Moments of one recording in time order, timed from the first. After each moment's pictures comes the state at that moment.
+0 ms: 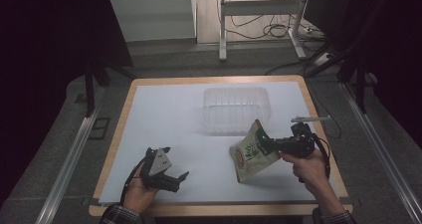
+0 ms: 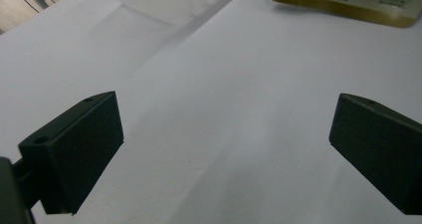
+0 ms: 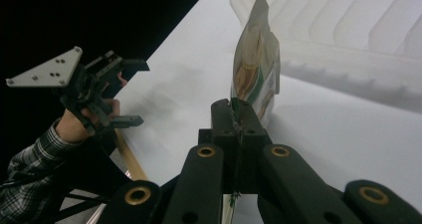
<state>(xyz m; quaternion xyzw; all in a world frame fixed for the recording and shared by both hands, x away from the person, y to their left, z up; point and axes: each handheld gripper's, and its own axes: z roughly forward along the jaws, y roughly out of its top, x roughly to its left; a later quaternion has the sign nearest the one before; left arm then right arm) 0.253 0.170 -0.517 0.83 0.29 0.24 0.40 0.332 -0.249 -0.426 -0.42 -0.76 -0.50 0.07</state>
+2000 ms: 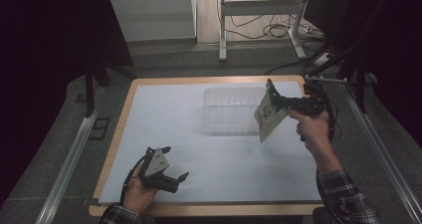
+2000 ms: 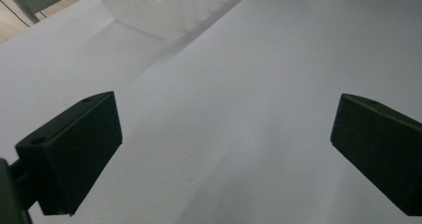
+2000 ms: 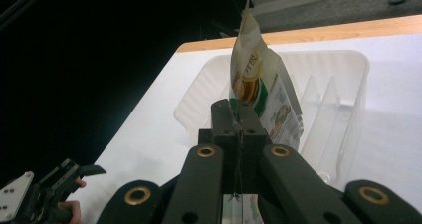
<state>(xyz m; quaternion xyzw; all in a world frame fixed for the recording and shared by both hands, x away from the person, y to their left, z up) 0.251 0.174 -0.516 0.82 0.28 0.23 0.44 0.408 -0.262 -0.363 -0.49 -0.70 -0.52 -0.01</state>
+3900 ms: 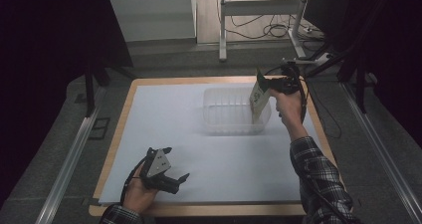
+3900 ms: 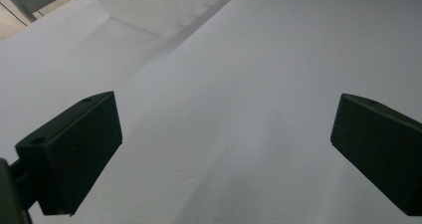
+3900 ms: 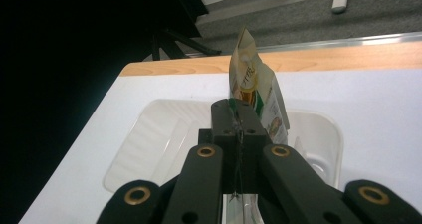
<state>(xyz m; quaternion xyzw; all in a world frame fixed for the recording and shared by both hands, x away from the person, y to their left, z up) 0.251 0.172 -0.517 0.83 0.27 0.24 0.42 0.493 -0.219 -0.383 -0.54 -0.69 -0.48 -0.07</state>
